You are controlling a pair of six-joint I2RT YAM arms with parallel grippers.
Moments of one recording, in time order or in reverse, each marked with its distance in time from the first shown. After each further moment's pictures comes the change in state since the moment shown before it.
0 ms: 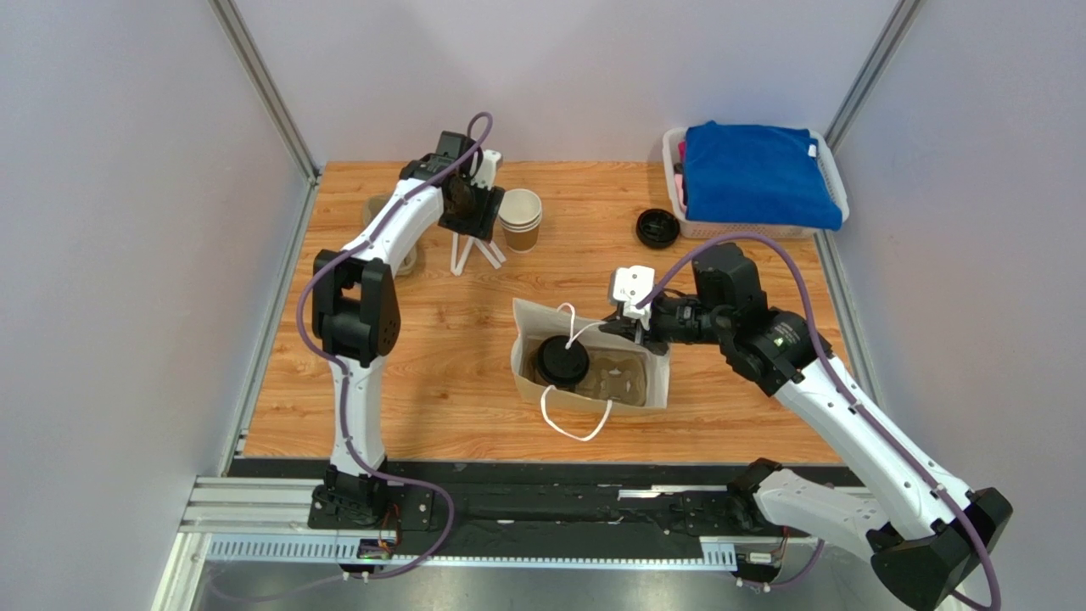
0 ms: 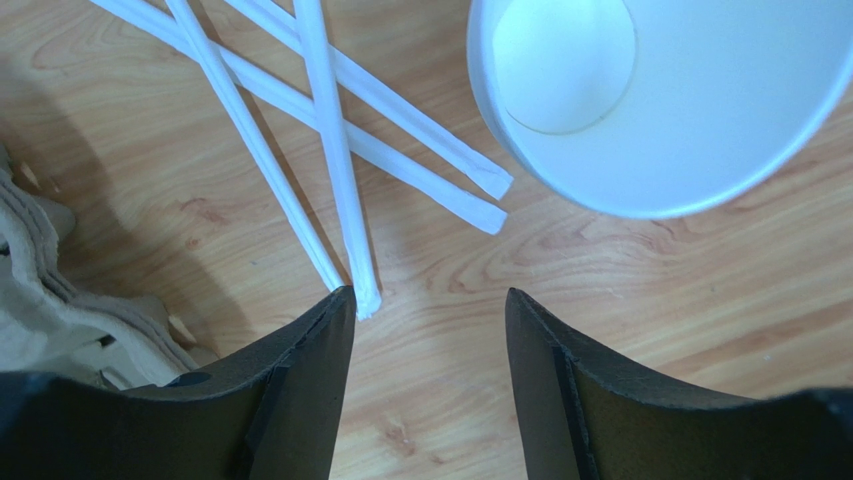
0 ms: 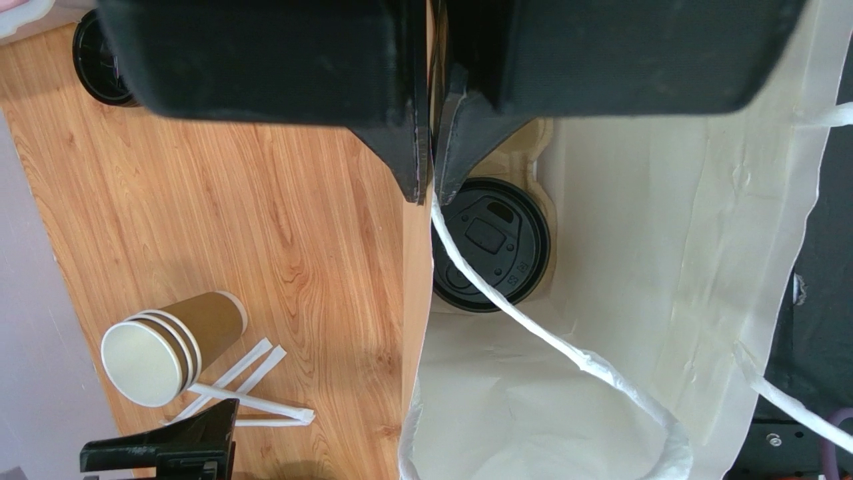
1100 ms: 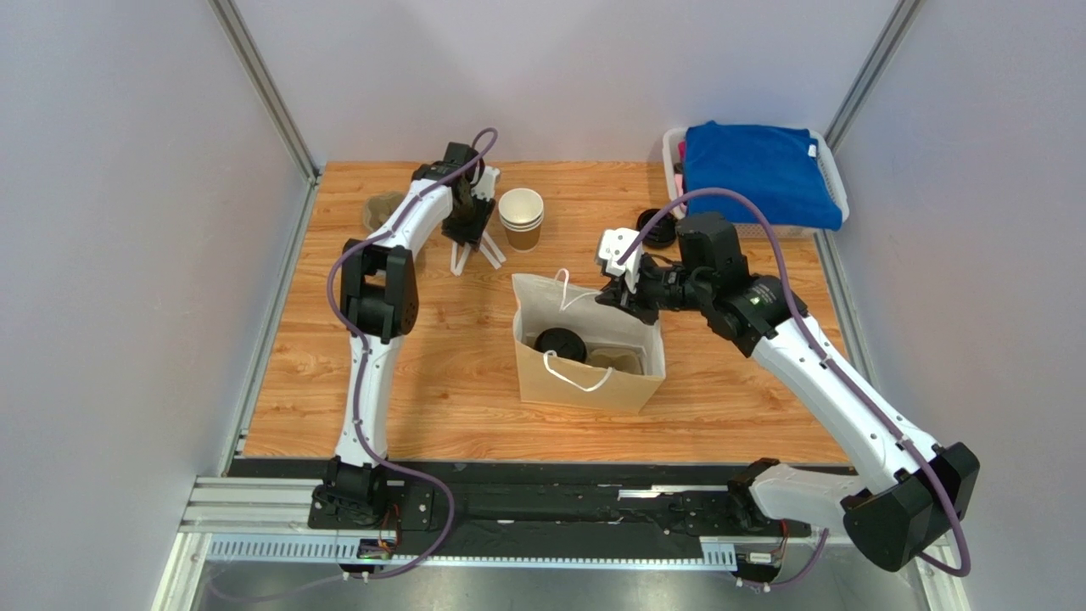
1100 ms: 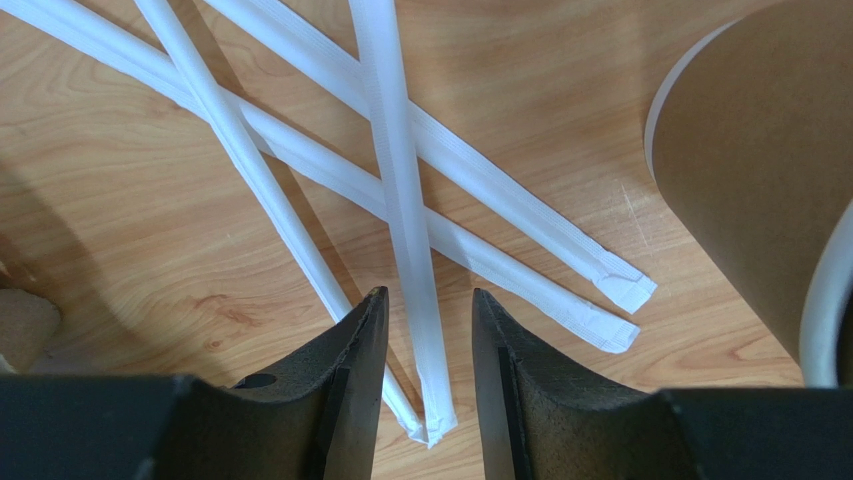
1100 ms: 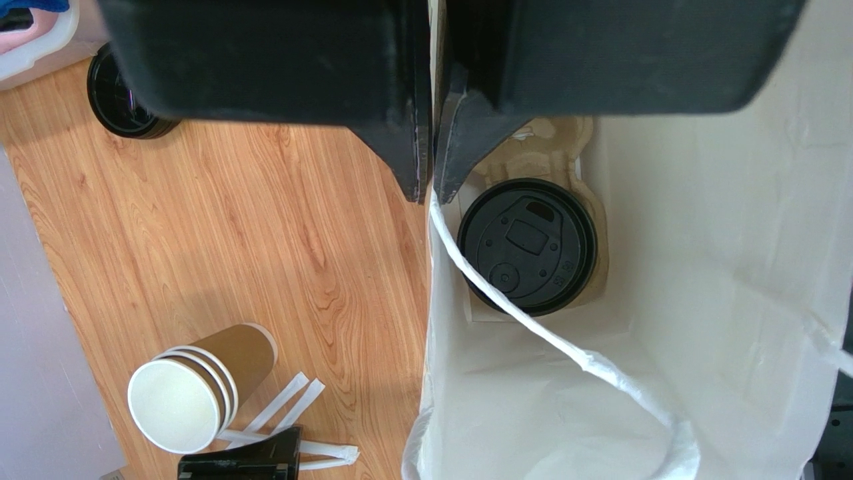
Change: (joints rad) left arm 0.041 0.320 0.270 -0.078 -0.055 0.060; right arm -0.070 0.183 0.125 0.002 0.032 0.012
